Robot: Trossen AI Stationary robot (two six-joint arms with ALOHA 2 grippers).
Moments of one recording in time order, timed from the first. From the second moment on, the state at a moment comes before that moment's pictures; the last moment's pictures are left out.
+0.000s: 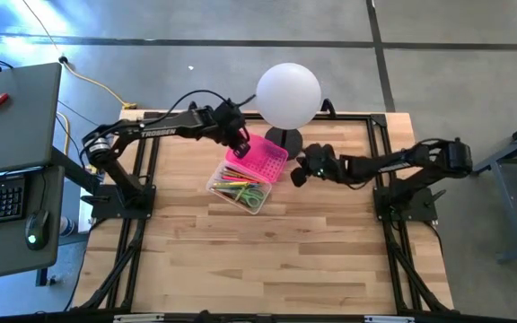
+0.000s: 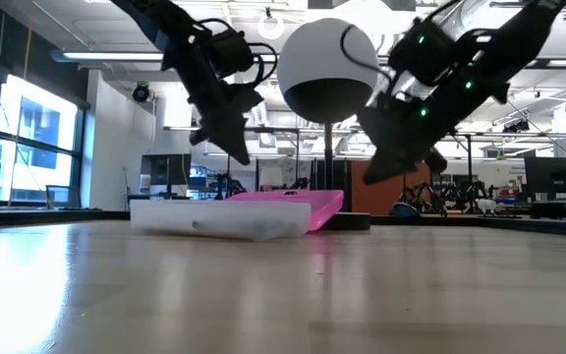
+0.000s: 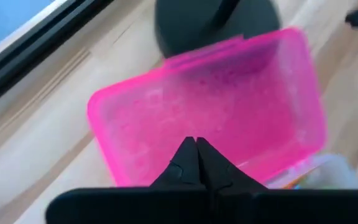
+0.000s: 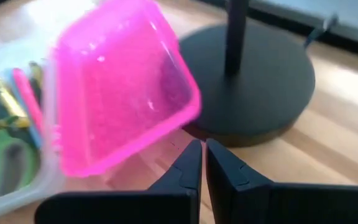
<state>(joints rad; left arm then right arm) 0.50 1.63 1.18 -0.46 0.05 -0.22 -0.18 1.42 0.56 0.20 0.43 0.54</state>
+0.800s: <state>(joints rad) 0.33 1.50 1.18 -0.71 -0.01 -0.26 -0.32 1.45 0.56 0.27 0.38 0.43</state>
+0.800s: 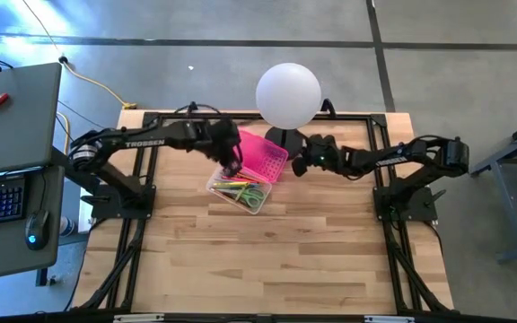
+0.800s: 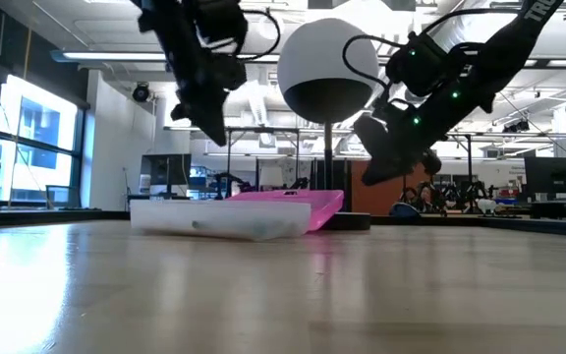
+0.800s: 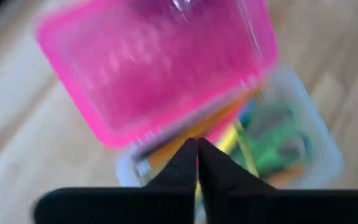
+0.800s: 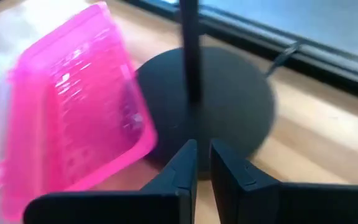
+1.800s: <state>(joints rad) -0.30 1.57 0.87 -0.68 -0.33 -1.10 -0.44 1.66 0.61 0.45 0.32 0.40</state>
